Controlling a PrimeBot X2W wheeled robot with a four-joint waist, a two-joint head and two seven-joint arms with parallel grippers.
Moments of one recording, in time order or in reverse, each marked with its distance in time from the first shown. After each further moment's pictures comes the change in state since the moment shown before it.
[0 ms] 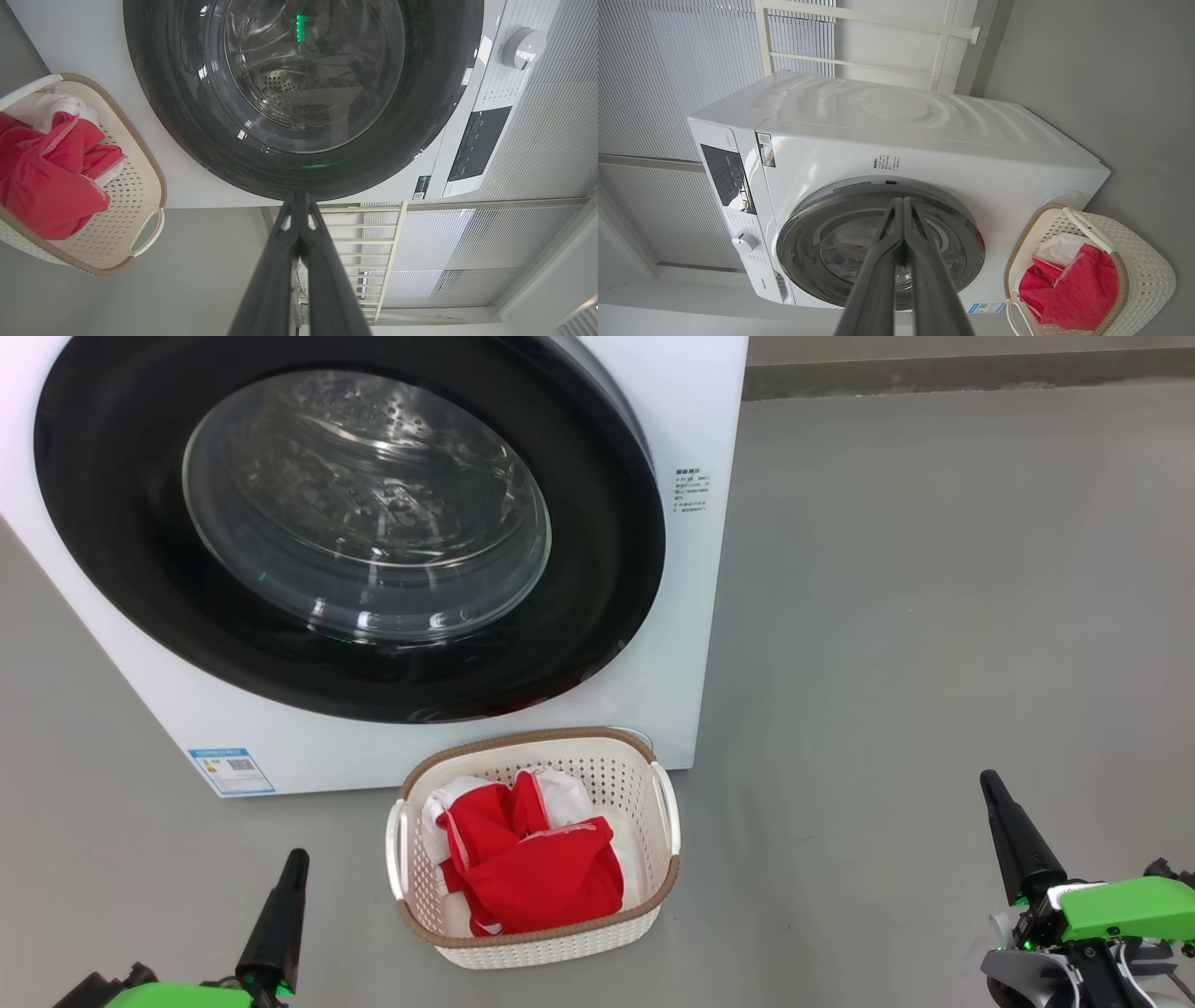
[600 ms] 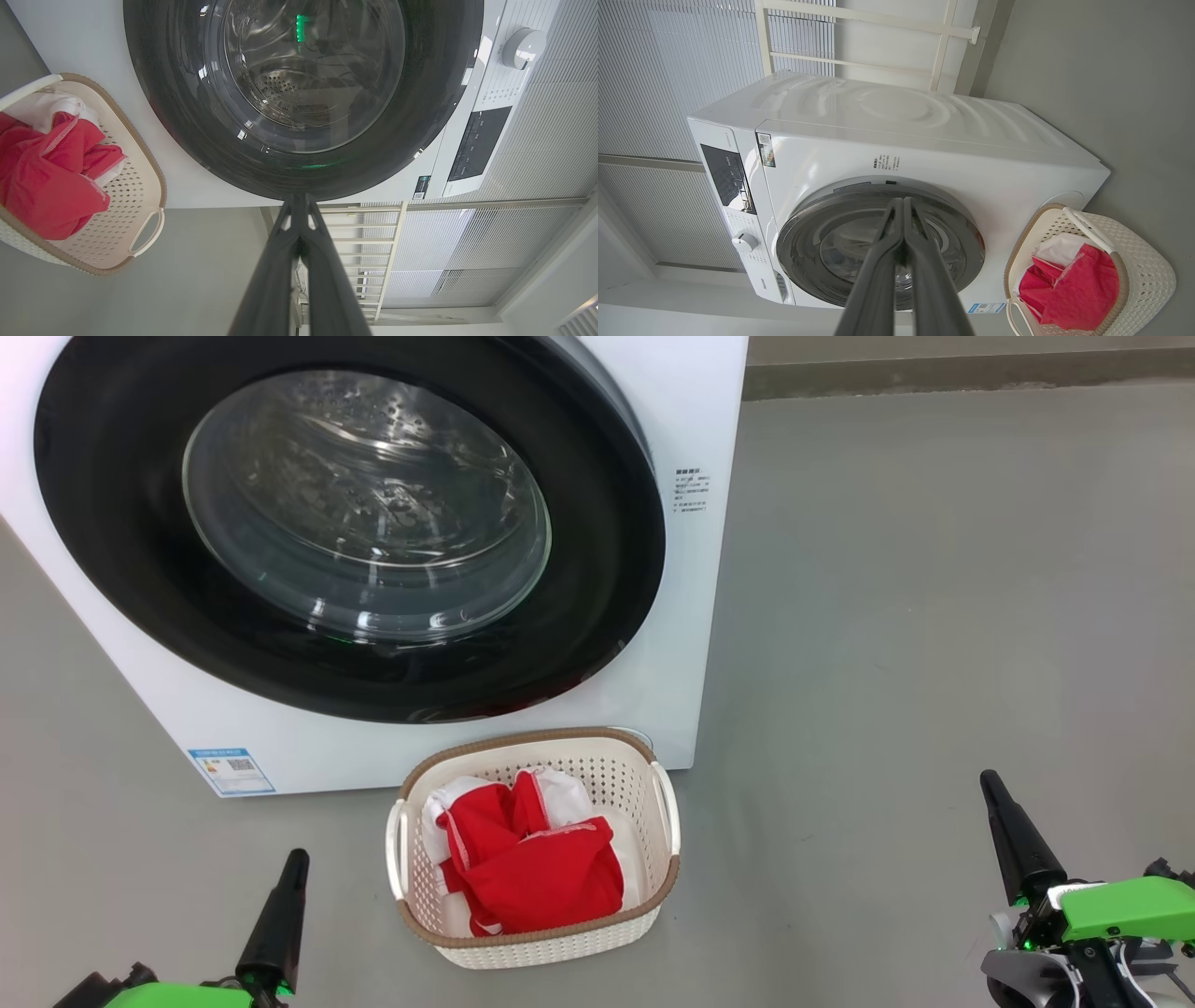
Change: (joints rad) left arm 0.000 0.000 0.000 0.000 0.000 0.000 0.000; right arm 0.000 0.000 0.000 0.000 0.000 0.000 0.000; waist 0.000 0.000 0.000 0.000
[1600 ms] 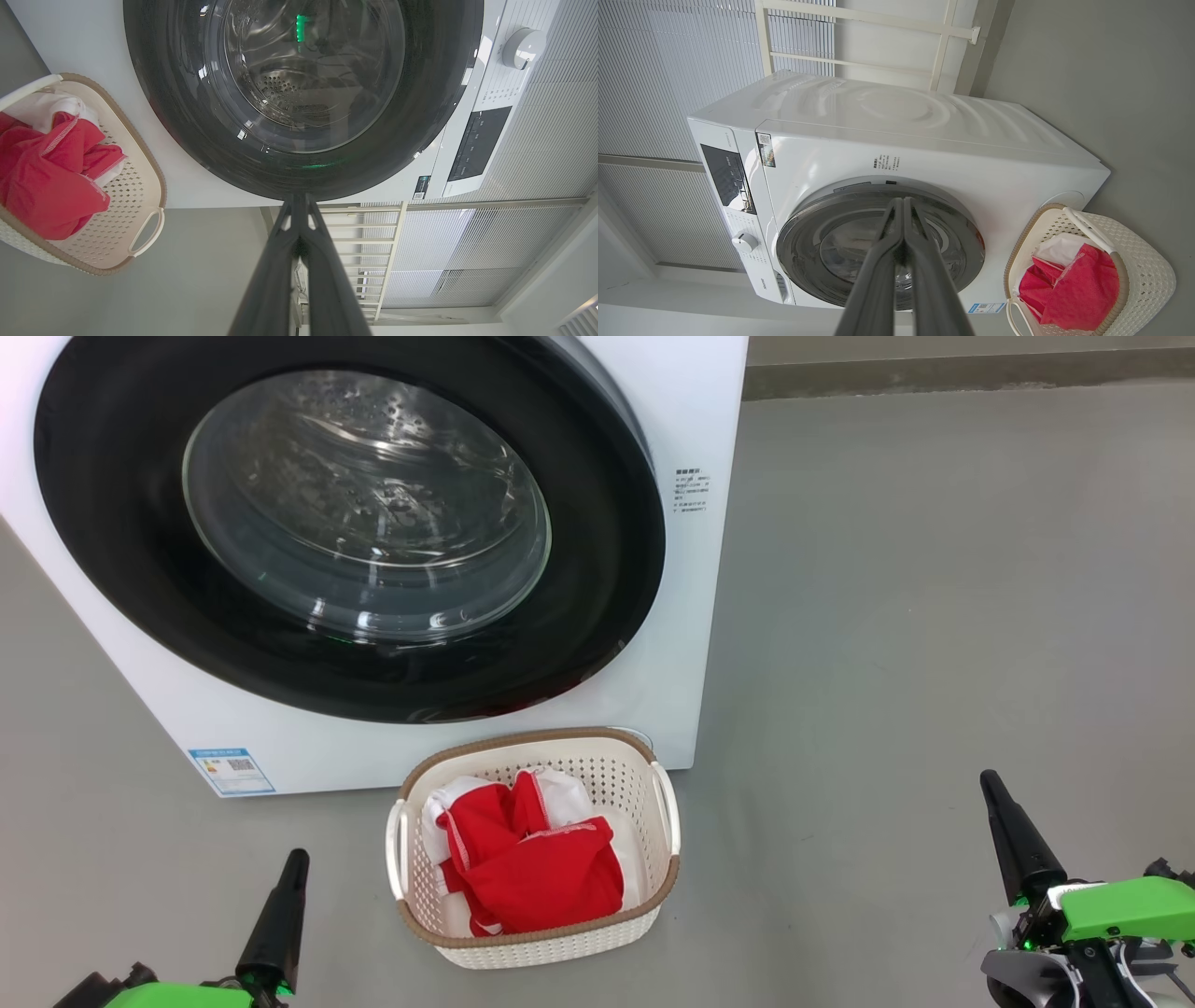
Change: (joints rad) left arm 0.000 0.000 0.000 0.000 0.000 0.000 0.000; right arm 0.000 0.000 0.000 0.000 0.000 0.000 0.000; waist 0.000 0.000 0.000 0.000
